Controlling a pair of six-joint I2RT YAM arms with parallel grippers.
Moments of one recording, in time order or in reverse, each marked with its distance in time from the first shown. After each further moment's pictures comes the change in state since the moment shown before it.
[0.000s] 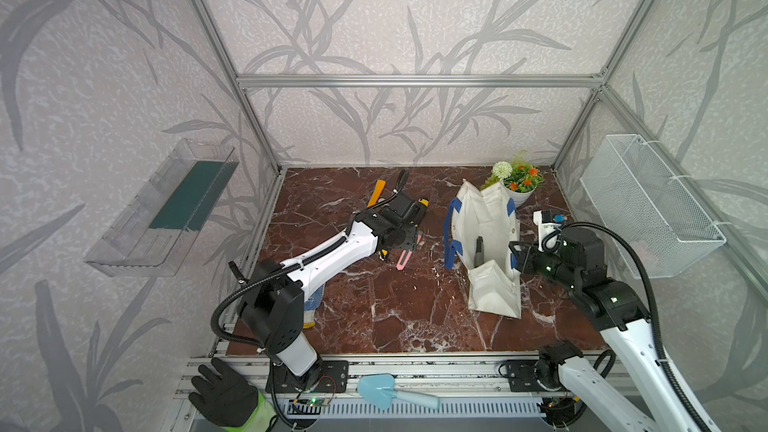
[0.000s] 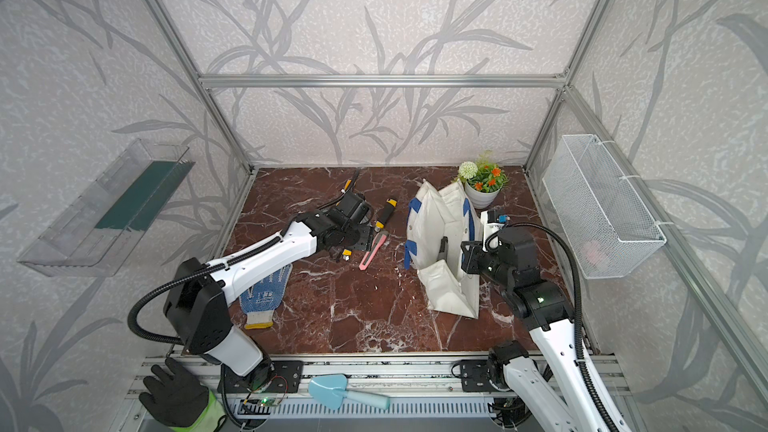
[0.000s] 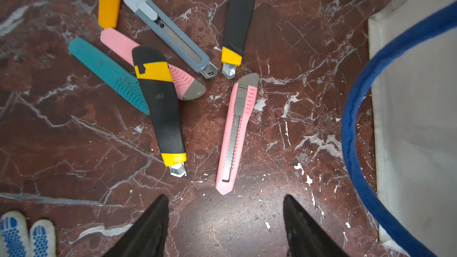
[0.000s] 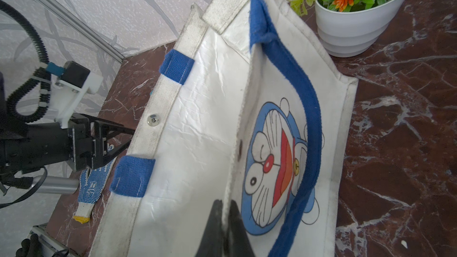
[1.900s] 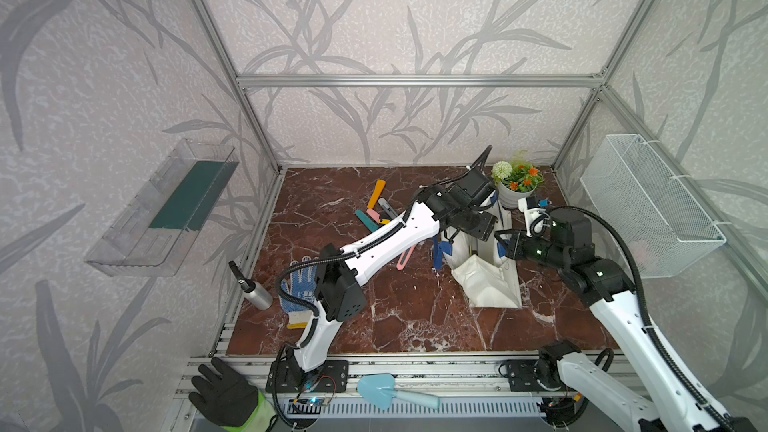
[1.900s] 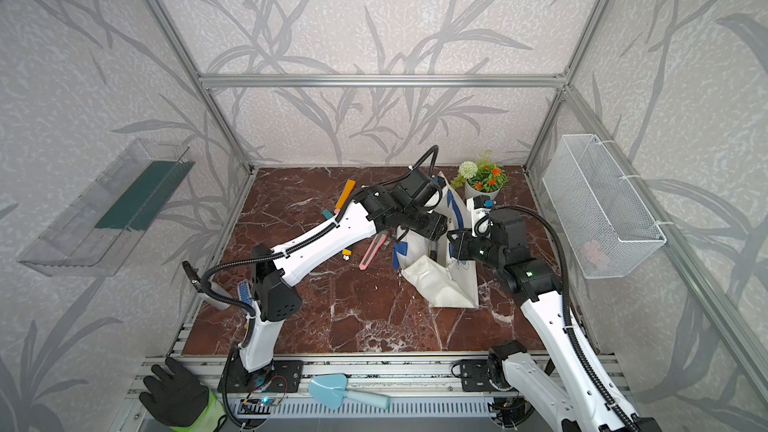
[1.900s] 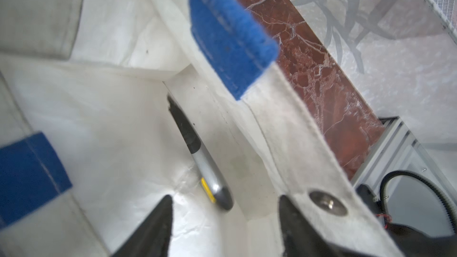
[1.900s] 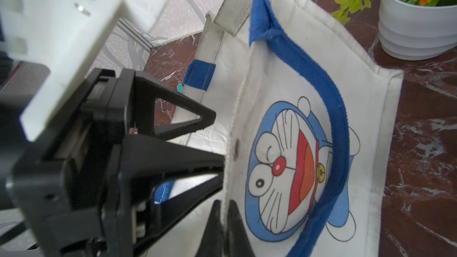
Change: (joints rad) left arm -0.269 0.431 0.867 -0.237 0.210 0.095; right arm 0.000 0.166 0.078 0.077 -0.149 -0.002
